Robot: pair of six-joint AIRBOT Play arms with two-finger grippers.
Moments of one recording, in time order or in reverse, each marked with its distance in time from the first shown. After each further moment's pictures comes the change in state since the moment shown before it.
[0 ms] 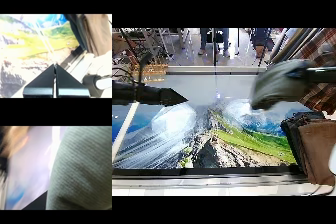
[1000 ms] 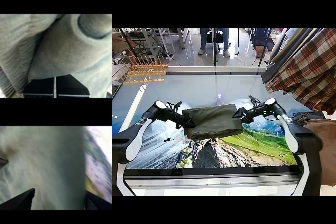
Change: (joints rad) left arm -0.026 -0.724 0.000 0.239 0.138 -0.211; right arm 0.486 -0.526 -0.302 0.090 -0.158 -0.333
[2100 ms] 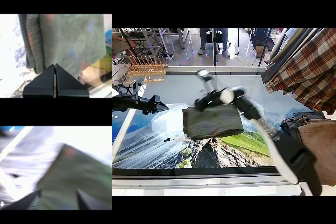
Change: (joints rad) left arm 0.242 0.379 0.000 -0.040 -0.077 0.106; right arm 0.505 0.304 0.259 -0.600 -0.267 0.154
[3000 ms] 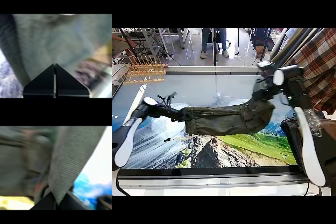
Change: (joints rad) left arm -0.194 -0.261 -0.037 -0.025 0.150 0.124; right arm -0.260 0.179 -0.074 -0.482 0.383 0.054
